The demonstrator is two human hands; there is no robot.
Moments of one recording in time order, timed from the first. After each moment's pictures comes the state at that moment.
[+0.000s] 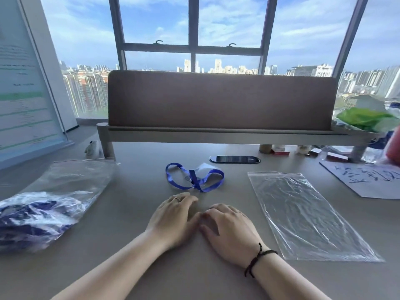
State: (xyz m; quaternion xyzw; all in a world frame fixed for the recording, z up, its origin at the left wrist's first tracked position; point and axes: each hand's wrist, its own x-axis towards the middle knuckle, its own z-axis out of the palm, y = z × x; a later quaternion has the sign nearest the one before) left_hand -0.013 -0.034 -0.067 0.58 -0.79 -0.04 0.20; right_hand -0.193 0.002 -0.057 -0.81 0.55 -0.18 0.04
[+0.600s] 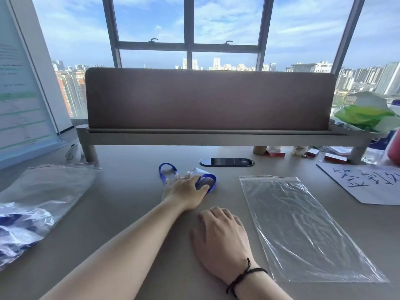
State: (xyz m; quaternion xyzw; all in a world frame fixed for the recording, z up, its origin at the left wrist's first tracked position) left_hand -0.077 -0.162 -0.067 0.66 -0.73 -0.08 0.12; right_hand -0.199 -0.014 -0.066 -0.76 0.60 -0.23 -0.02
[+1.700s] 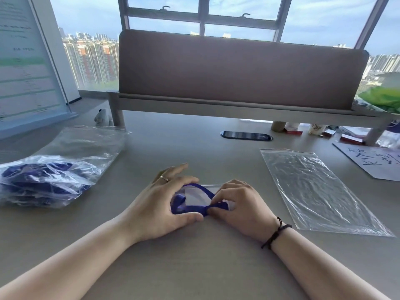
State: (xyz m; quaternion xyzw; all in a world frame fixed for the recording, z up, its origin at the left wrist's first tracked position) left_hand 0.052 0.033 -0.055 0.48 -0.82 -0.12 0.29; right_hand -0.186 0.009 -0.067 -0.84 0.44 -0.30 0.10
